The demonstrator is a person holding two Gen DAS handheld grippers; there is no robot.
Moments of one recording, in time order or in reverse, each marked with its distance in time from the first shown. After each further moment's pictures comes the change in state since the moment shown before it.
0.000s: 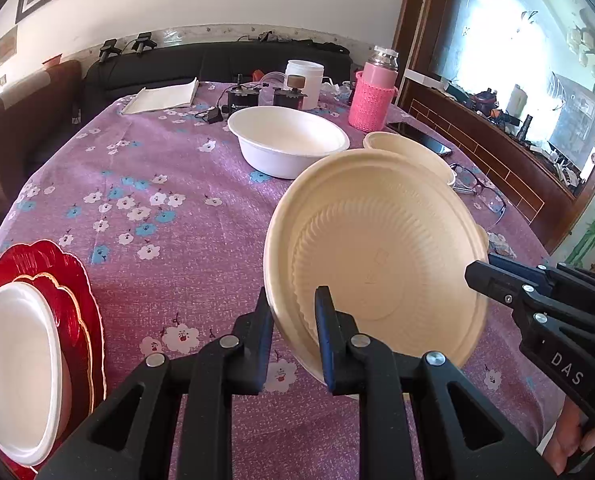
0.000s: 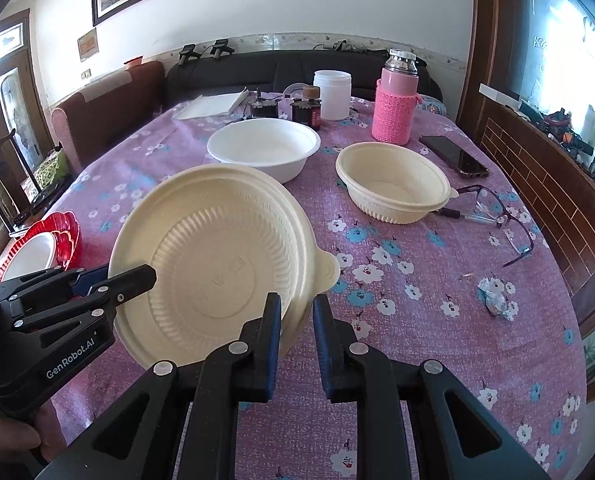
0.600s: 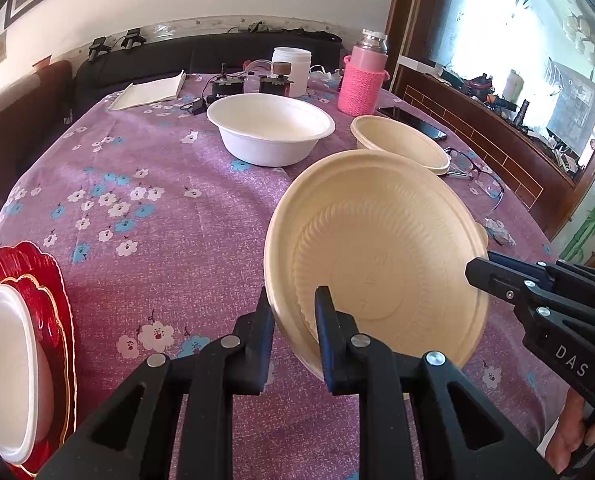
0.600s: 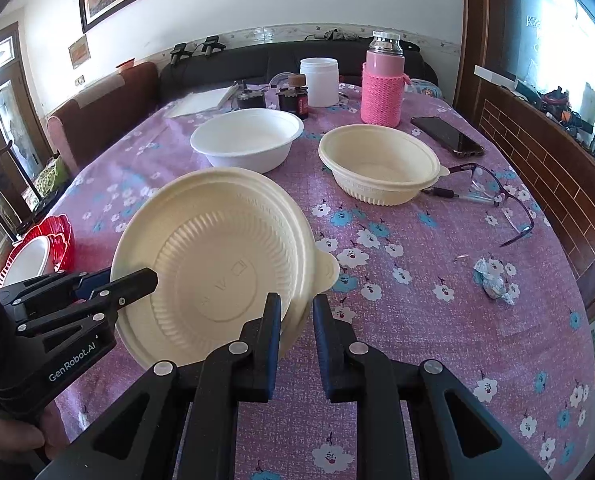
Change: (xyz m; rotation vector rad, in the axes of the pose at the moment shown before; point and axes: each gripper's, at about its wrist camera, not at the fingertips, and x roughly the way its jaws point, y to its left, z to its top) left arm 0.015 -0.013 0.000 0.027 0.042 -0.005; right arm 0.007 -0.024 -0.007 0.048 0.031 0.021
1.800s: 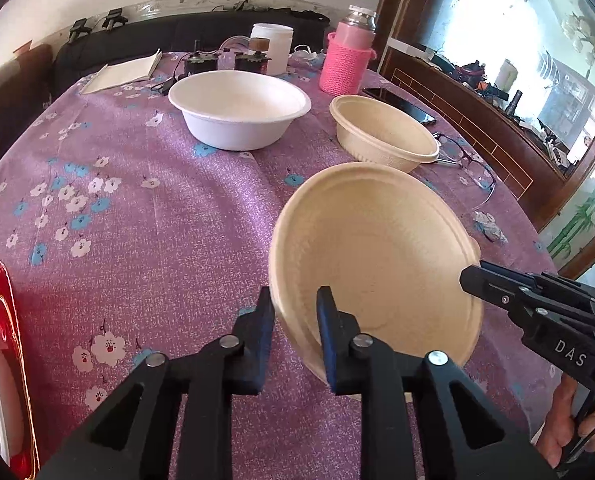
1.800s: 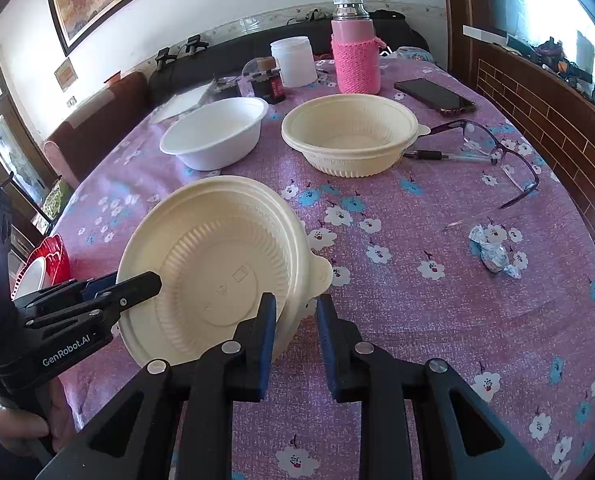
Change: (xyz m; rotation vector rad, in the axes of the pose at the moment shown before) left arm 0.029 -0.019 0.011 0.008 0.078 -0.055; right arm 0.017 -0.050 -0.004 0.125 0.058 0.080
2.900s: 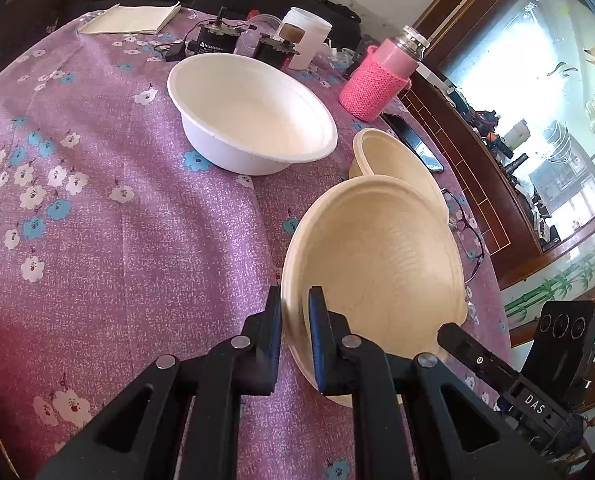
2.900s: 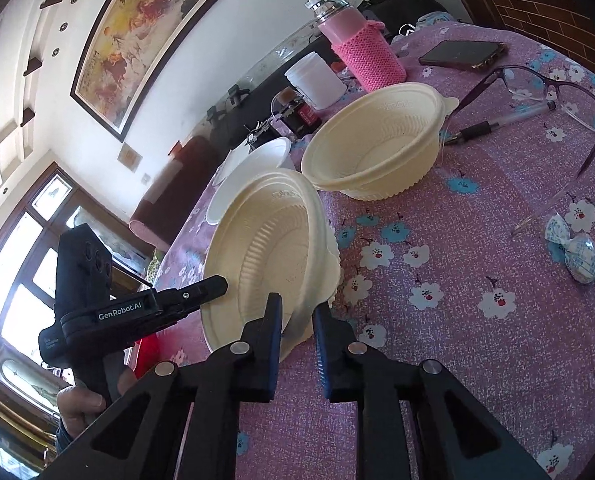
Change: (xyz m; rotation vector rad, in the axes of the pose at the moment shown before) left arm 0.033 0.033 0.054 -0.261 0.073 -0.162; right arm 0.030 -0.059 0.012 0.254 -0.089 0.456
